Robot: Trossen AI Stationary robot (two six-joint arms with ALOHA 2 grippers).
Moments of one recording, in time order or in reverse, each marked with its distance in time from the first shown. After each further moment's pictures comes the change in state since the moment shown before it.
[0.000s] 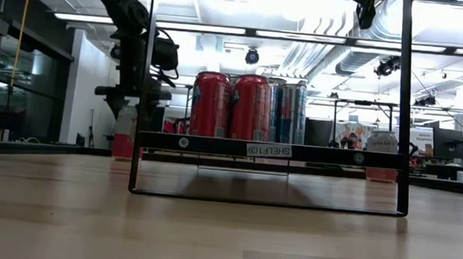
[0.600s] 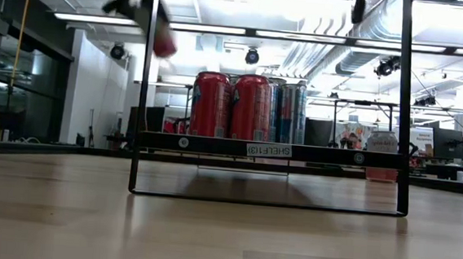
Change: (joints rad) left arm -0.101 -0.496 0.211 -0.049 0.074 0.155; right arm 0.000 0.054 0.000 0.184 0.066 0.036
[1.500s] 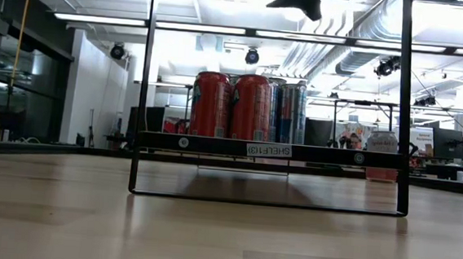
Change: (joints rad) left arm -0.655 0.000 0.135 0.161 -0.104 0.382; right arm -0.037 0.483 0.605 -0.604 -0.217 0.254
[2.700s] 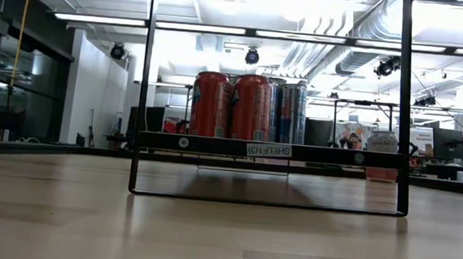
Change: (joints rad) left arm -0.041 -0.051 0.002 0.352 -0.020 0.162; right arm 0.007 0.121 0.001 0.807 -0.091 0.508
